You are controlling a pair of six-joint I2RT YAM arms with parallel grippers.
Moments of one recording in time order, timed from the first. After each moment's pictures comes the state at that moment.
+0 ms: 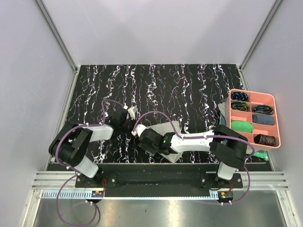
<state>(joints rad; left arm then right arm) -0.46 1.56 0.55 0.19 0.52 -0.60 1.19 1.74 0.97 -0.21 0.30 0.11</state>
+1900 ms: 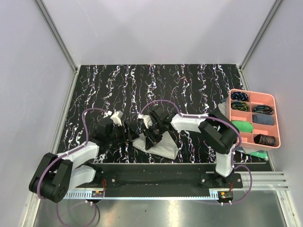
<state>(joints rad) -0.36 1.12 0.27 0.20 0.42 -0.59 0.85 1.91 1.12 -0.28 -0.63 0.16</state>
